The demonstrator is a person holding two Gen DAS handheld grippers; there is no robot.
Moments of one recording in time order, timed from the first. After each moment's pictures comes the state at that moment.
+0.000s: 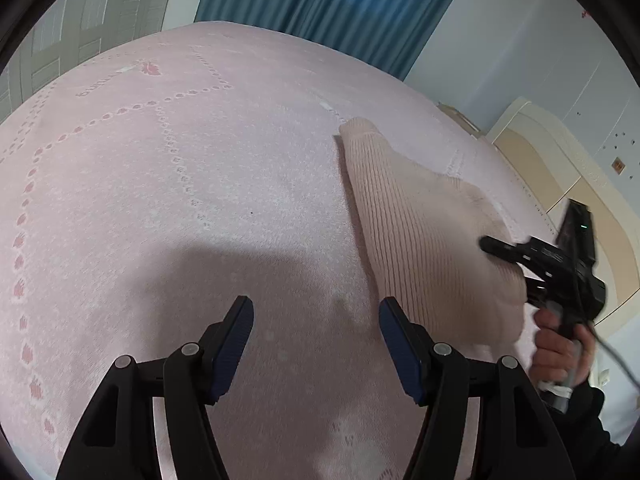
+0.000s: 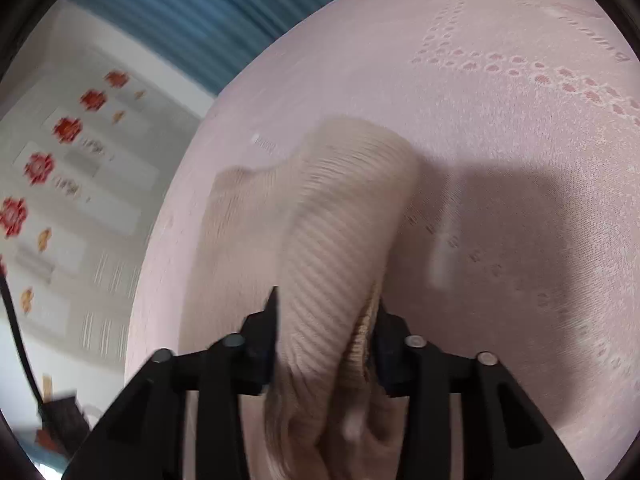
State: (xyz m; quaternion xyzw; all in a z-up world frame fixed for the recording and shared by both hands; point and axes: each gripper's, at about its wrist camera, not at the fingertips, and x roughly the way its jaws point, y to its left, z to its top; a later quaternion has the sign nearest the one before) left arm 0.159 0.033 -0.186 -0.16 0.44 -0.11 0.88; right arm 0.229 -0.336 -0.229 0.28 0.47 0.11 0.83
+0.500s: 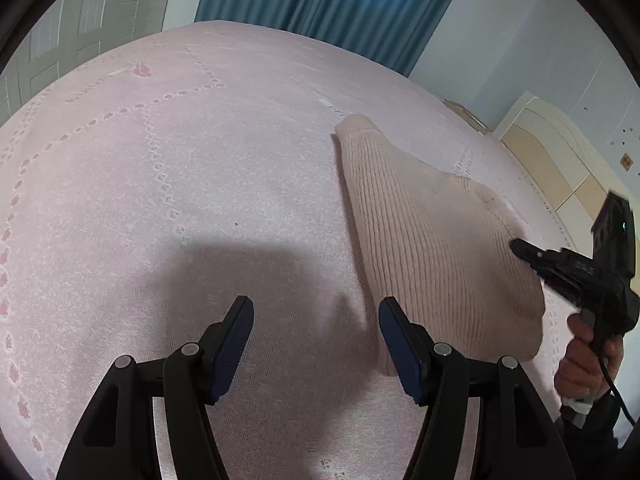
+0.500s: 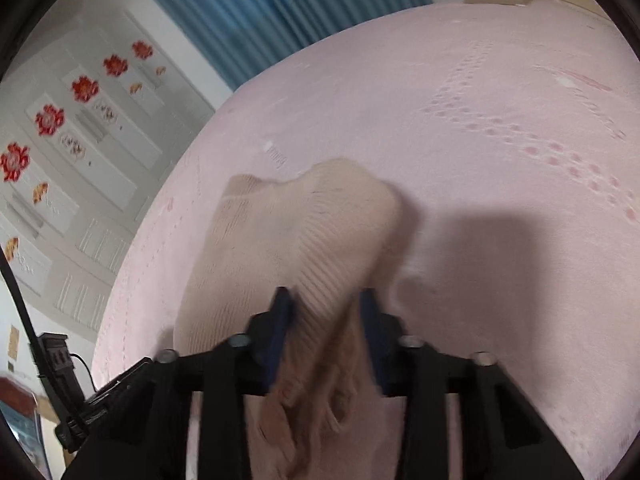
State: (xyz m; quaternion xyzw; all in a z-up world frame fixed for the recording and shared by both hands) left arm 0.196 0.003 -0.192 -0.14 0.44 -0.09 0.88; right arm 0.224 -0.319 -0.189 0.19 0.44 0.11 0.87
